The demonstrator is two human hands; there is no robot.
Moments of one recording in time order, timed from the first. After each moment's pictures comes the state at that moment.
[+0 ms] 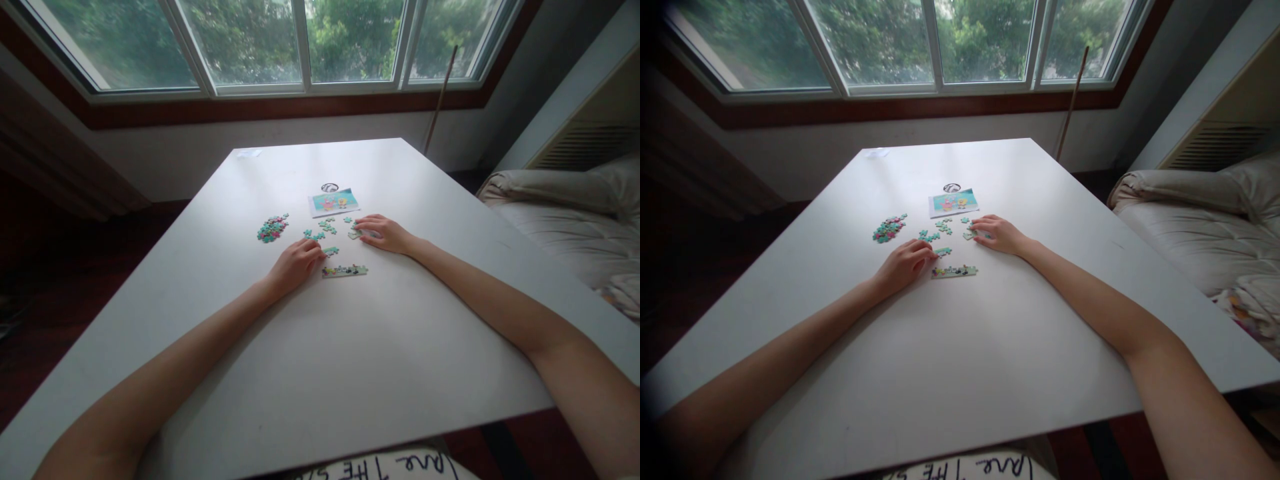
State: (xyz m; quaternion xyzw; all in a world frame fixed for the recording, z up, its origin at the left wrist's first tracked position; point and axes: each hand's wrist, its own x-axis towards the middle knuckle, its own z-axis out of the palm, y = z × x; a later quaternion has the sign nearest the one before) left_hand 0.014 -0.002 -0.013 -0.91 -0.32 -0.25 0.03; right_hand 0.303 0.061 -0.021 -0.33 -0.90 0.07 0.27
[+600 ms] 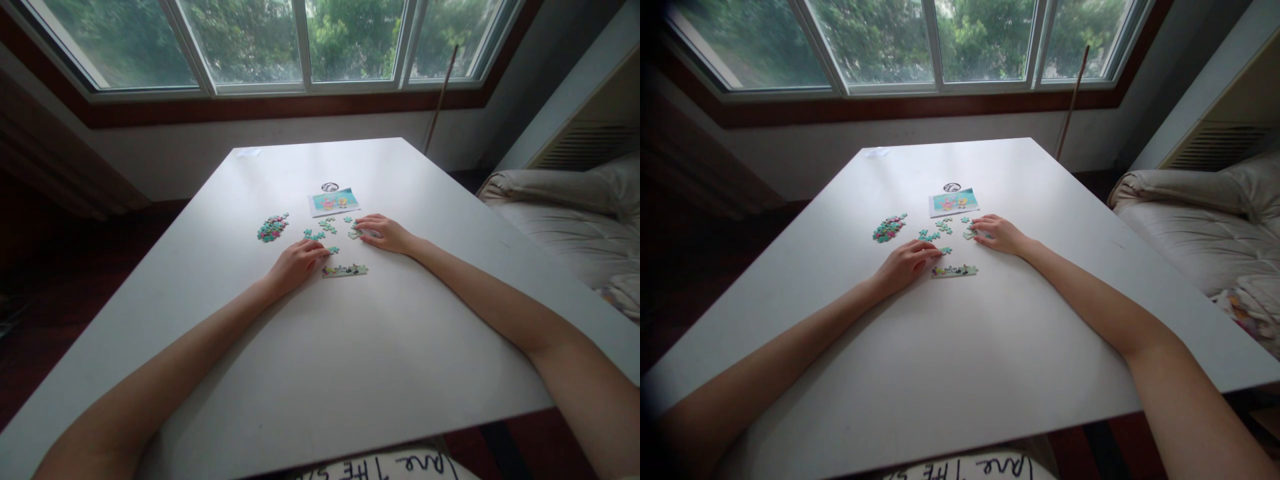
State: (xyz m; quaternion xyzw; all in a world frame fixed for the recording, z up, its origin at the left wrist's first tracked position) left_hand 0.013 -0.002 -0.012 -0.92 -0.31 -0.24 0.01; right_hand 0.302 0.061 -0.021 -0.32 -0.90 0.07 0.28
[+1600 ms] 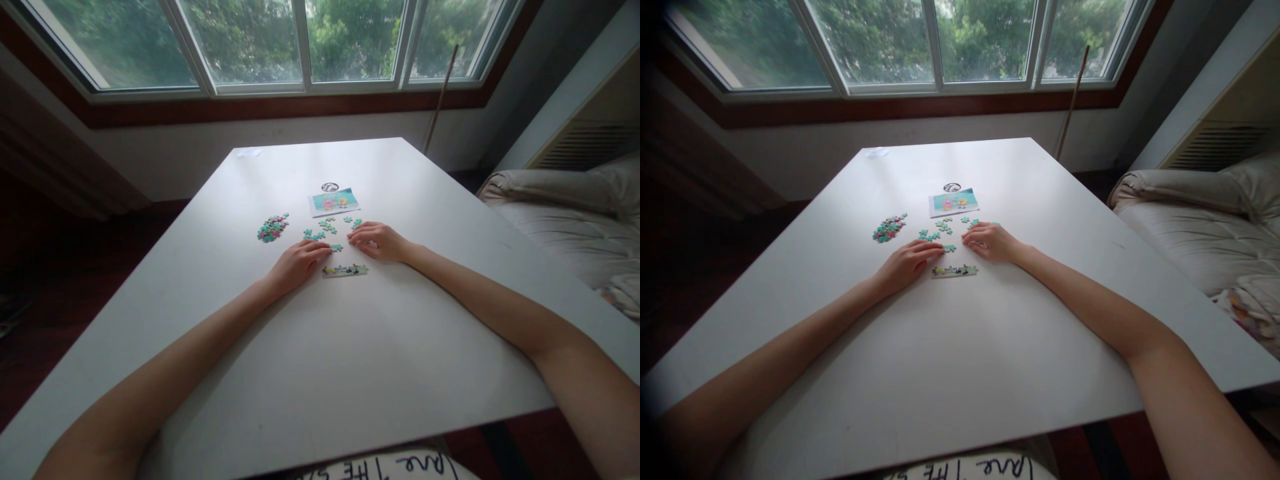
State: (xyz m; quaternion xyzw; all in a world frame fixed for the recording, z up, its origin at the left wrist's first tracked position) left_hand 0.015 0.004 -0.015 -0.93 -0.30 -0.24 0.00; right_hand 0.283 0.040 -0.010 -0.22 -0.92 0.07 0.31
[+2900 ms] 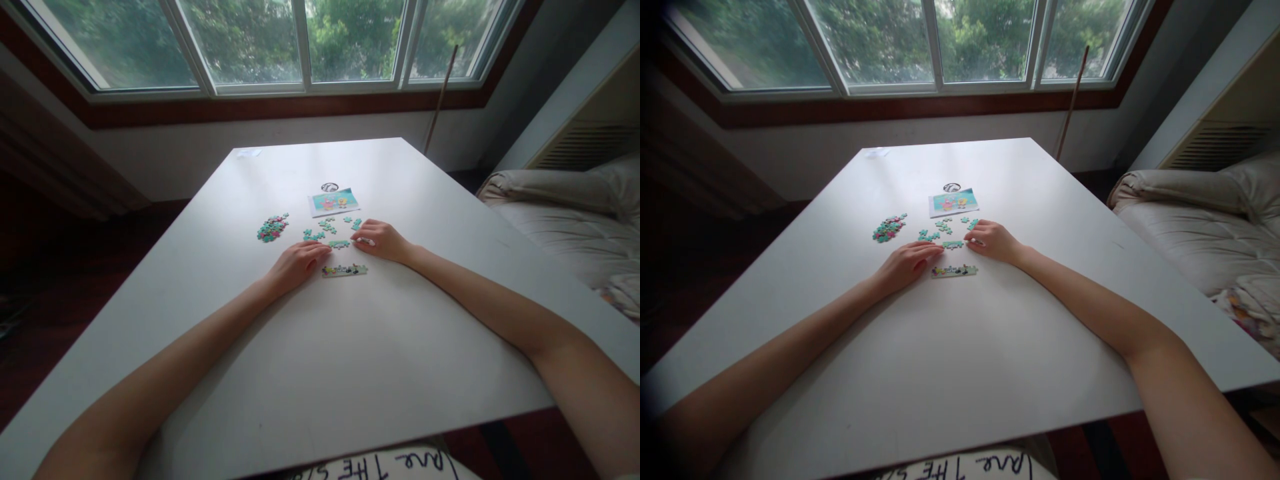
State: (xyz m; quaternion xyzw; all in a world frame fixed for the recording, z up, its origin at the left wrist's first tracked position) left_hand 0.015 0.003 -0.014 -0.92 -0.32 -0.23 -0.01; right_hand 0.283 0.044 -0.015 -0.25 -0.92 -0.02 0.30
